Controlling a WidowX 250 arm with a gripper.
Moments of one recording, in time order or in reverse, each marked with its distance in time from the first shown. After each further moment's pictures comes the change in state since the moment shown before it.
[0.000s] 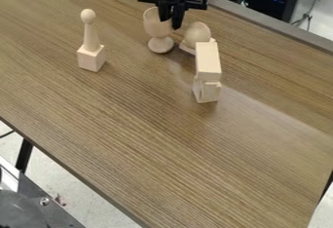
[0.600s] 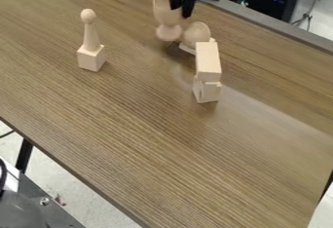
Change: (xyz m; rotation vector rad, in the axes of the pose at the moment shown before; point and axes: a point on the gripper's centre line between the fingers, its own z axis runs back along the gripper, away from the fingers) arm 0.003 -0.026 0.033 0.042 -0.082 -0.105
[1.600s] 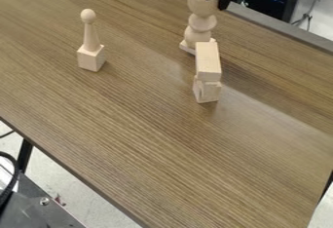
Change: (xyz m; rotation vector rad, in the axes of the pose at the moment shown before) arm -0.009 -0.047 0.029 -0.011 -0.070 -0.113
